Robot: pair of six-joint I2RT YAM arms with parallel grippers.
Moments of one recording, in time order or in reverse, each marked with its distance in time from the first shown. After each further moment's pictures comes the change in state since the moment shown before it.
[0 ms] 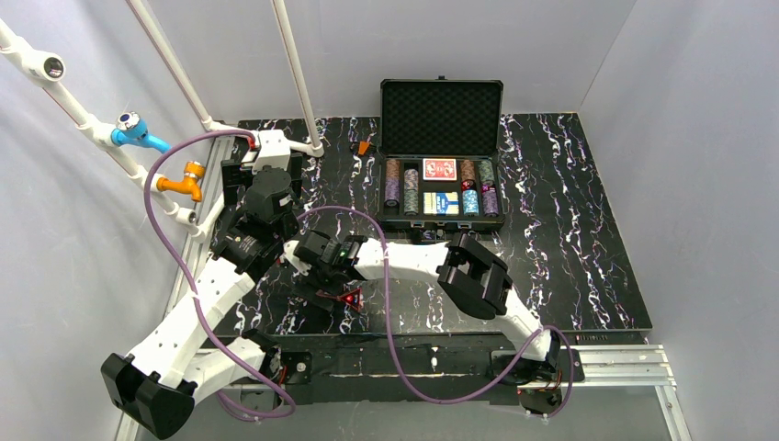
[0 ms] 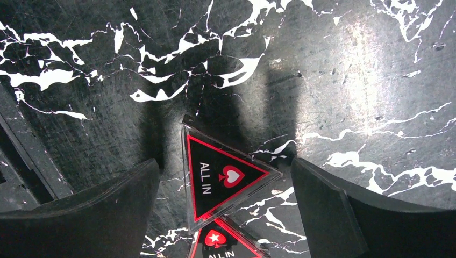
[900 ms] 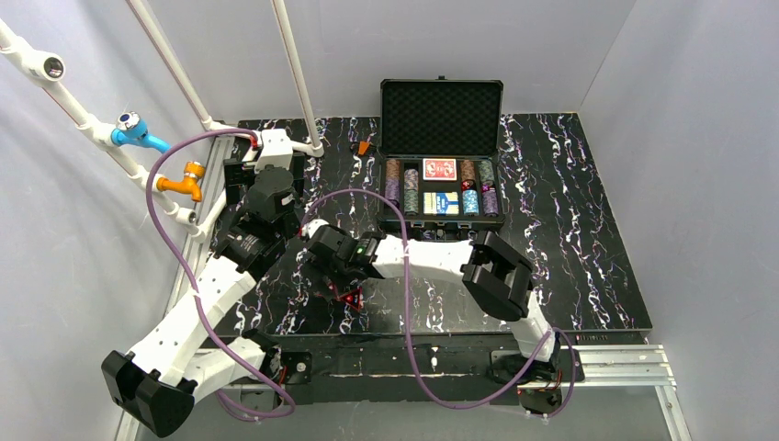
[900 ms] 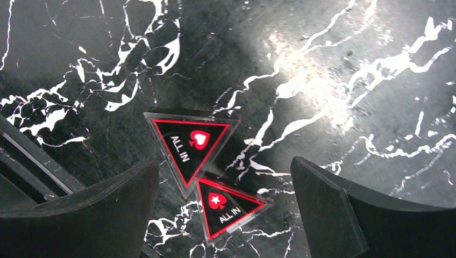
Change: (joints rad) left arm -0.012 0.010 0.008 -0.002 -0.001 -0.006; right arm -0.022 -0.171 -0.165 0.049 0.168 0.390
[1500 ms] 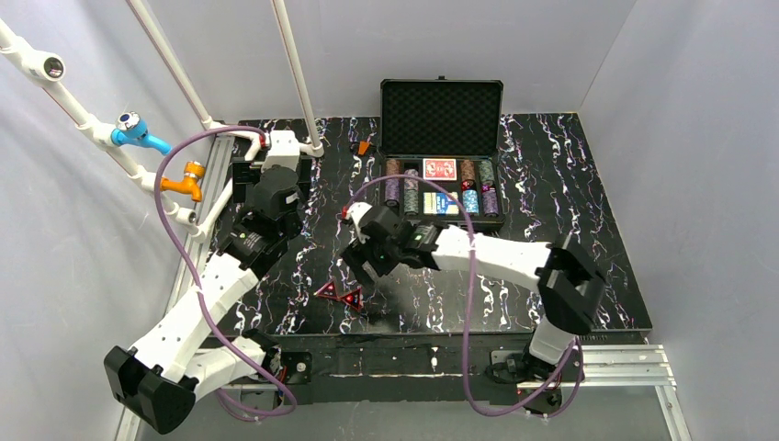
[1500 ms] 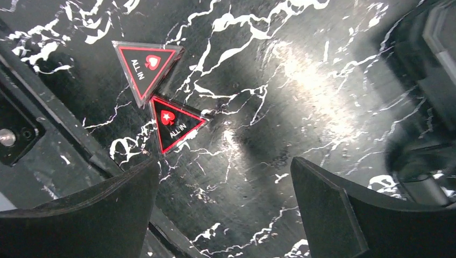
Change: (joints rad) left arm -0.001 0.027 0.003 -0.041 0.092 -0.011; right arm -0.148 -0.408 -0.334 0.037 -0.143 -0.119
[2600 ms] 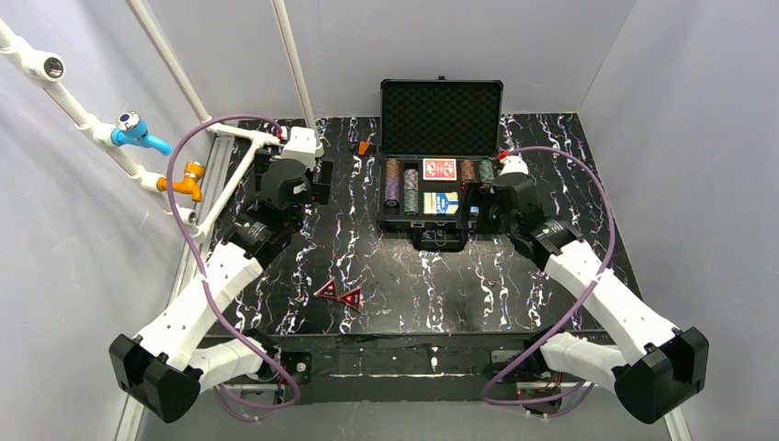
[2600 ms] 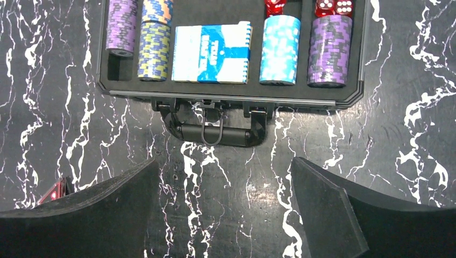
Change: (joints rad) left arm 0.000 0.061 0.066 -0.099 0.283 -0.086; right arm -0.557 -0.581 -0.317 -0.064 0.181 0.256
